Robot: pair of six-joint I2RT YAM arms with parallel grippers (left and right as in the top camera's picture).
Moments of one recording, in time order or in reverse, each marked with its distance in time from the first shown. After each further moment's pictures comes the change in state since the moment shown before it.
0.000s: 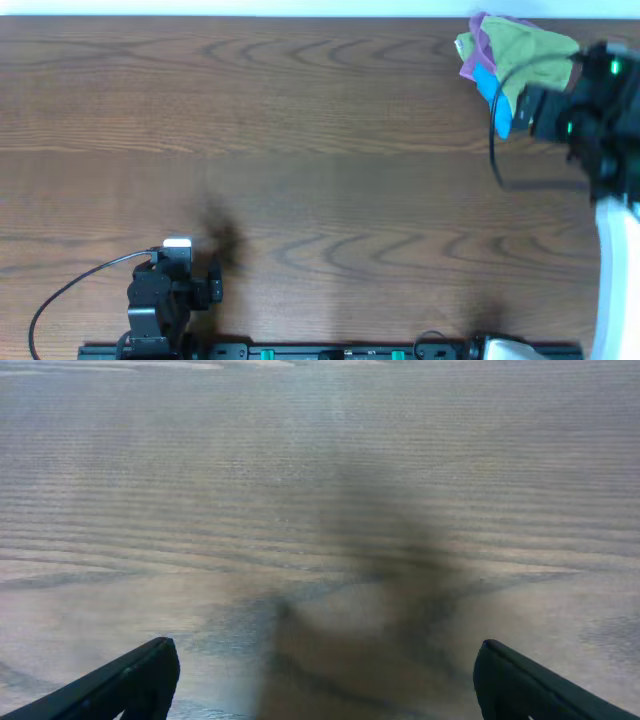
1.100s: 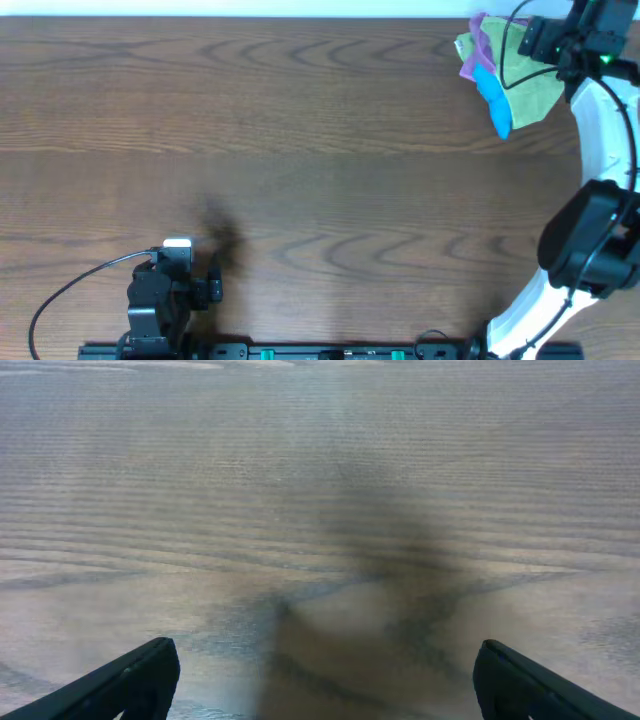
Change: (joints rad) left arm 0.000 0.000 0.000 0.000 0.000 0.000; right arm -0.092 0.645 0.220 0.550 -0.024 -0.027
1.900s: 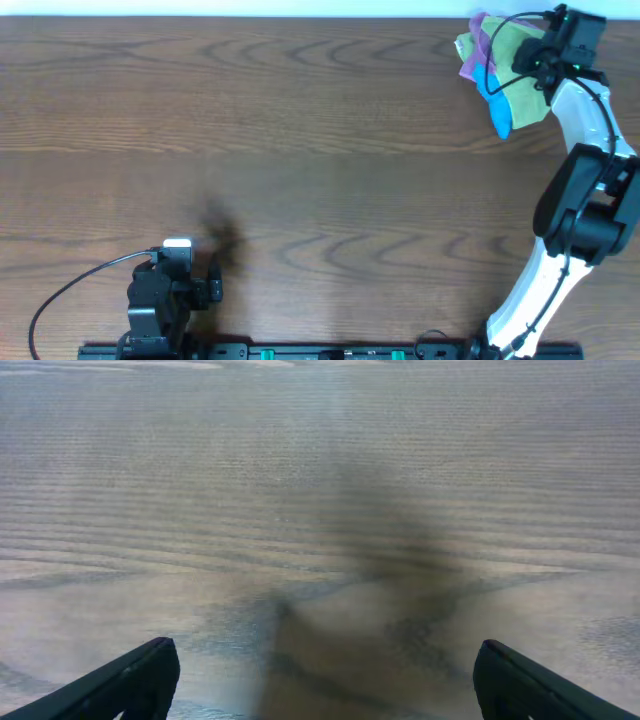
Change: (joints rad) left arm 0.000 0.000 0.000 0.000 0.000 0.000; right arm -0.012 0.199 0.003 0.101 -0.068 0.039
